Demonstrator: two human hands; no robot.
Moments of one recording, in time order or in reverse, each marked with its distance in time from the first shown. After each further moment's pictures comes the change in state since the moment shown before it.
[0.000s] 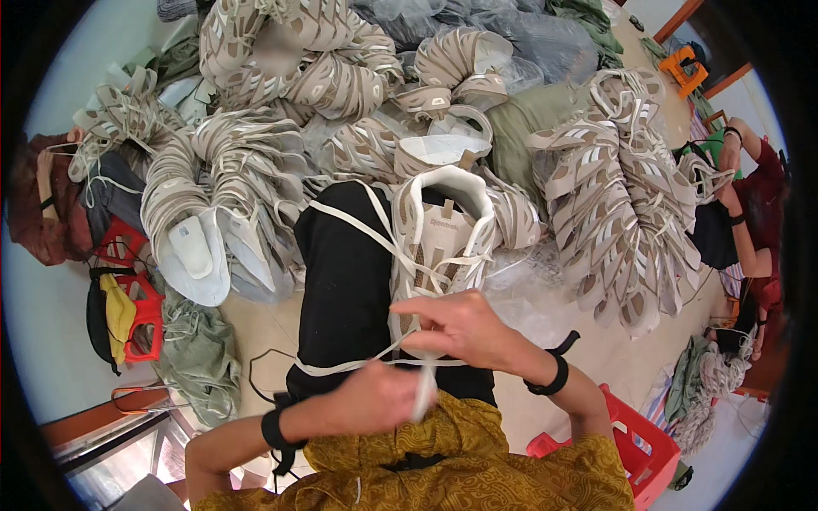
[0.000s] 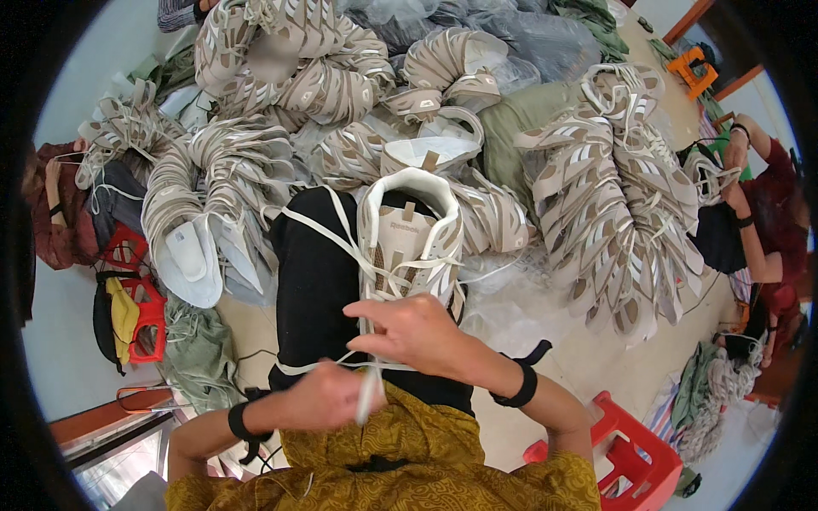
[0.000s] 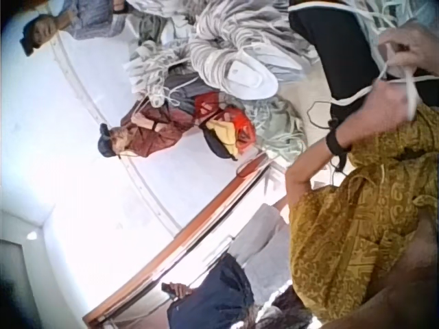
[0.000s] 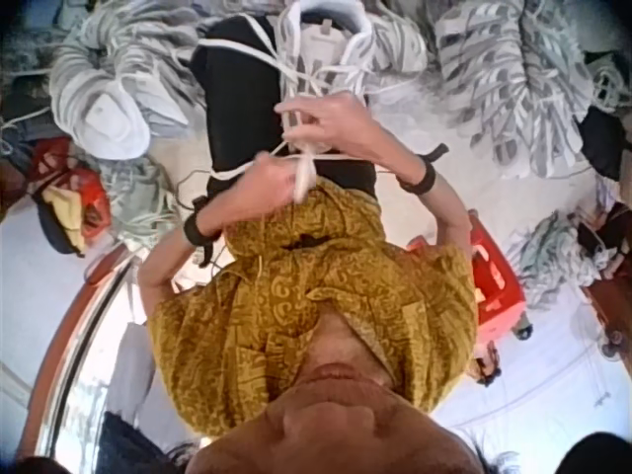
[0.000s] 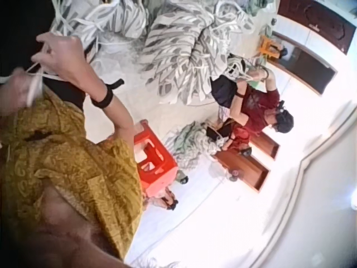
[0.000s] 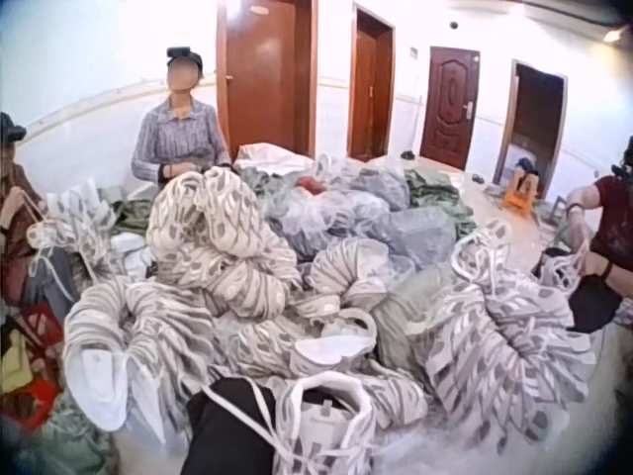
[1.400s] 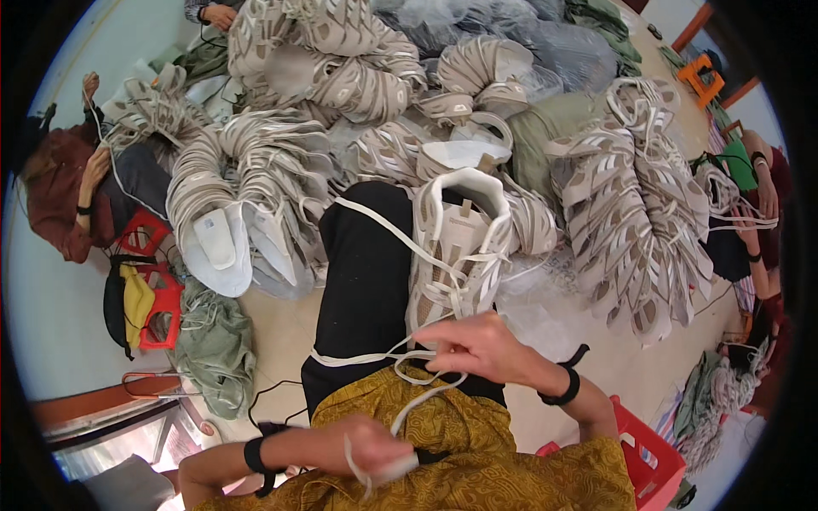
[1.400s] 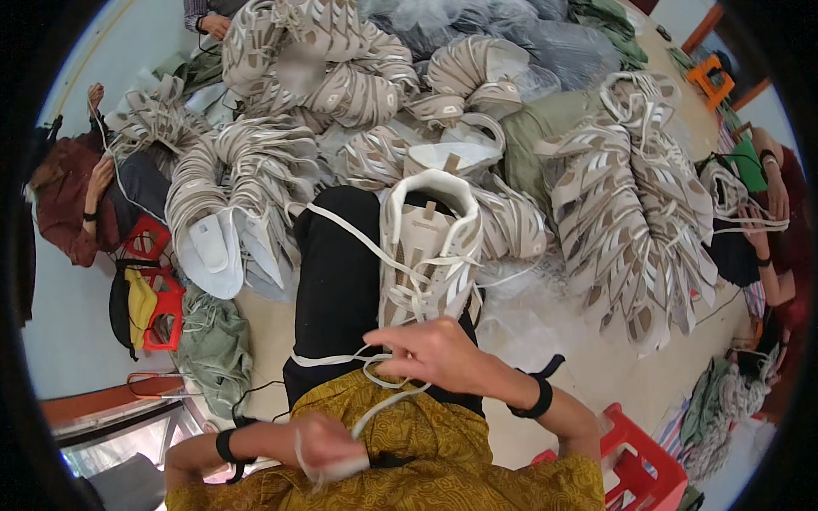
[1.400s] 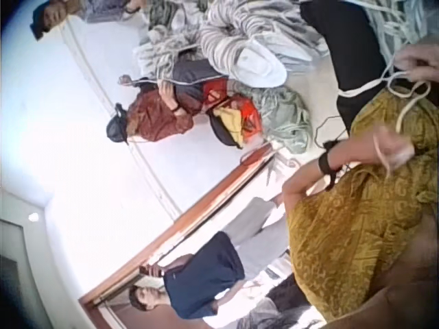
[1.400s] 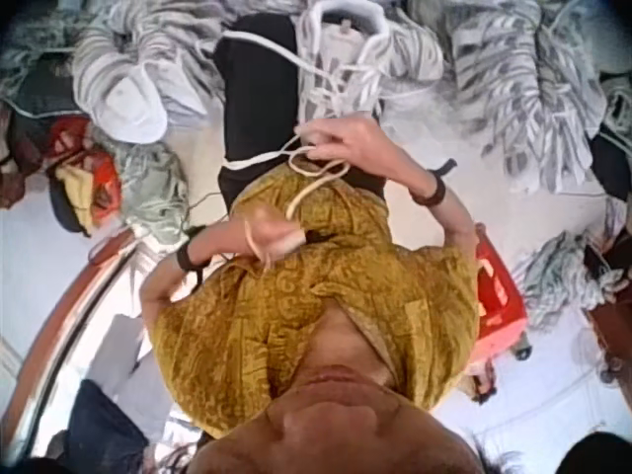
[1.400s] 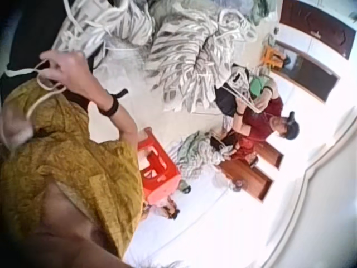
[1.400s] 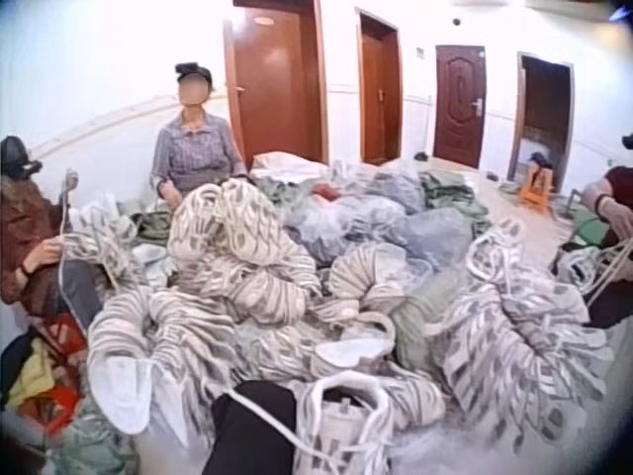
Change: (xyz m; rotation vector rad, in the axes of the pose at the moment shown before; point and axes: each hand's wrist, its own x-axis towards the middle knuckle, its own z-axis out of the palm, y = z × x) left_hand -0.063 0.035 -0.003 -0.170 -0.299 -0.007; right_hand -0.021 -0.008 0.009 0.124 -0.081 -0.075
